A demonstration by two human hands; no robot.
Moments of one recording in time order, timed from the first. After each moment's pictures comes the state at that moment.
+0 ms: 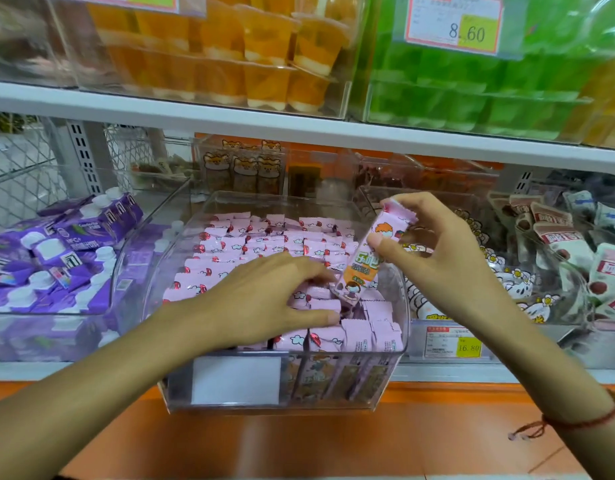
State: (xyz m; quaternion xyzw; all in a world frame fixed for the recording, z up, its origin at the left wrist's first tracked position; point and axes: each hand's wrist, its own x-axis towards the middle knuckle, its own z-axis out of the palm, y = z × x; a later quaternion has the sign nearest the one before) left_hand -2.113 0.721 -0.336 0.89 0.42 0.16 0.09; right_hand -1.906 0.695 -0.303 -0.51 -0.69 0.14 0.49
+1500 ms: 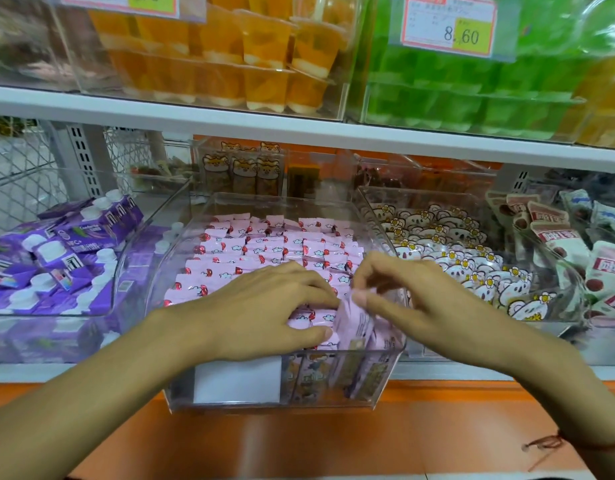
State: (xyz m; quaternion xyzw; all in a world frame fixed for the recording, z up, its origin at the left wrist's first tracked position) left_hand -2.119 0.716 -0.342 0.94 0.33 0.12 0.05; right_hand -1.905 0.671 -0.307 -0.41 -0.86 0.14 0.24
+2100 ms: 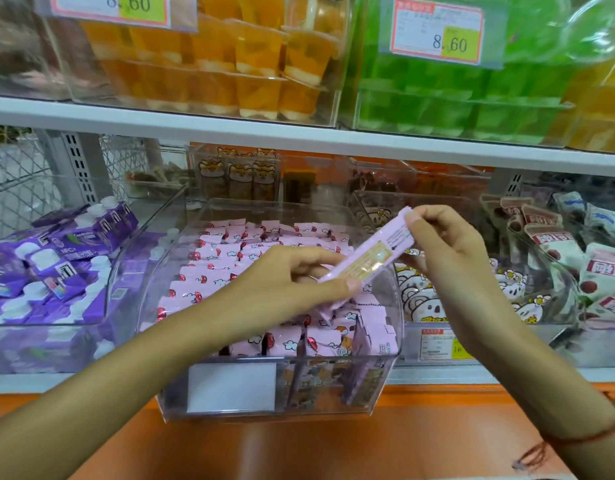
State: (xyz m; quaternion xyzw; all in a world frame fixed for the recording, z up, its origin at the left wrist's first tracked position) left_hand -2.097 0.698 -0.311 0.75 0.38 0.32 0.43; right_hand -1.913 0.685 -0.299 -0.47 -0.54 0.29 0.63
